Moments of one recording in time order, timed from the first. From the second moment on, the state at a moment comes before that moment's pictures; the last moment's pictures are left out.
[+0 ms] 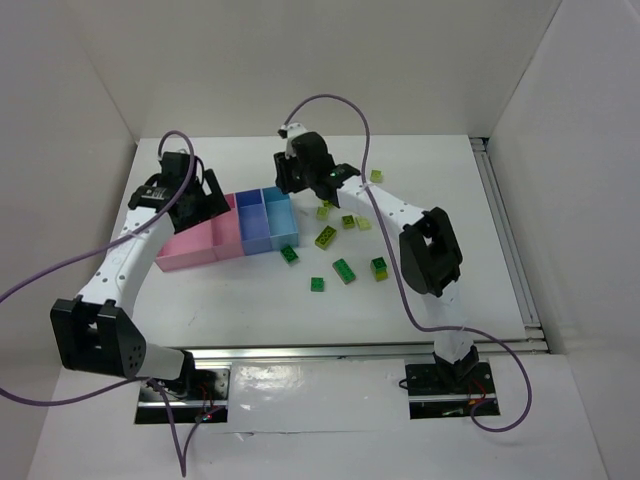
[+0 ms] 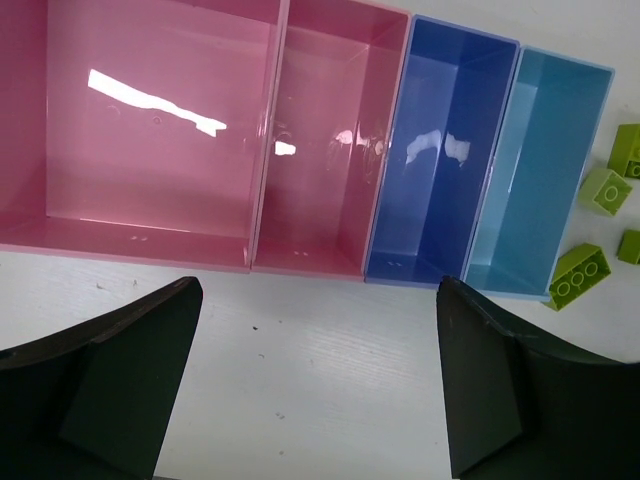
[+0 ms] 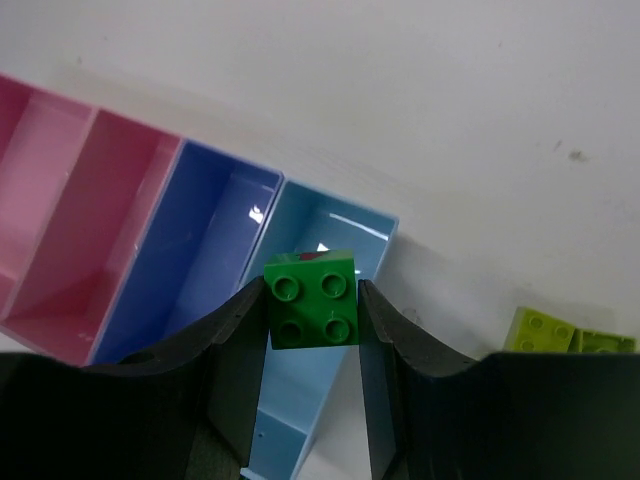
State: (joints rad) left arm -0.11 1.39 1.28 -0.77 -0.16 -0.53; right arm 0.66 2.14 1.88 -0.21 -0.01 0.18
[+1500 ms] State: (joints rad) left arm -0.62 1.77 1.36 -0.87 -0.15 -1.04; right arm 0.70 1.39 0.90 -0.29 0.05 0.45
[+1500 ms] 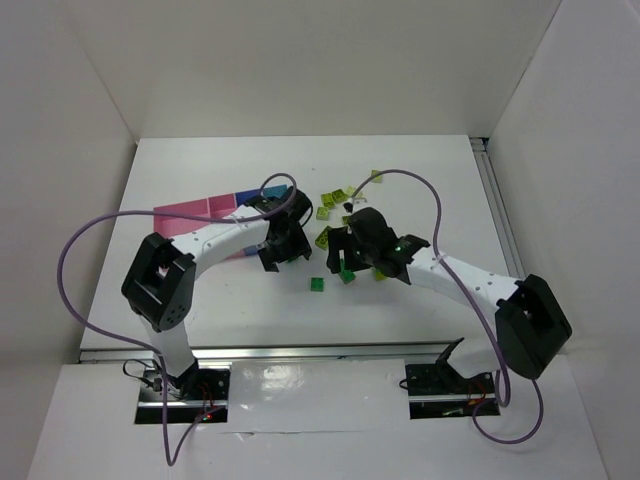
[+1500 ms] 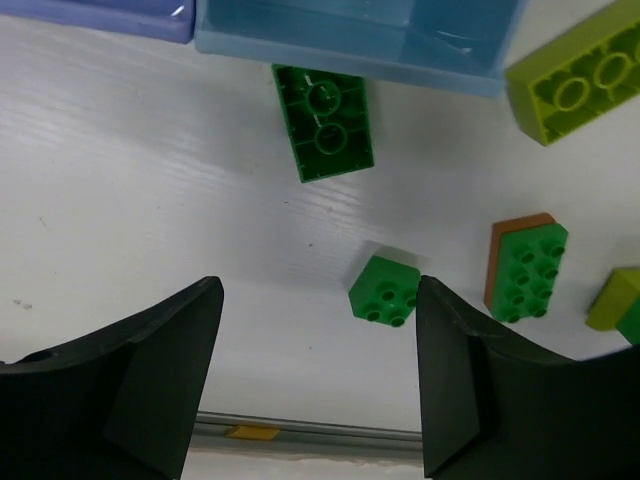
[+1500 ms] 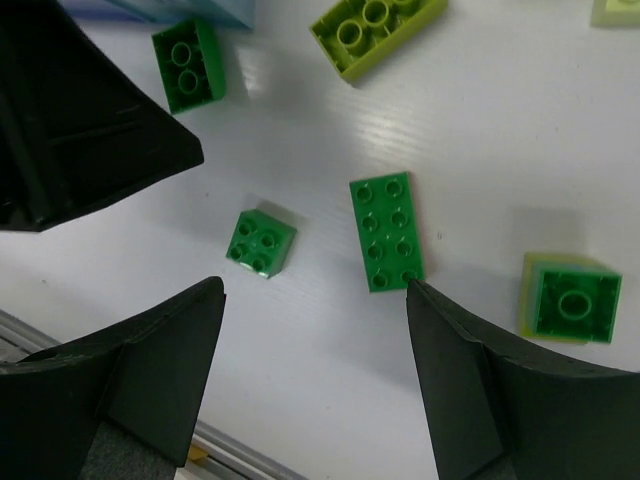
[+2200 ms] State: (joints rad) left arm -0.58 1.96 1.37 -0.75 -0.20 -1.10; right arm 0.84 1.37 0.85 -0.30 0.04 0.58
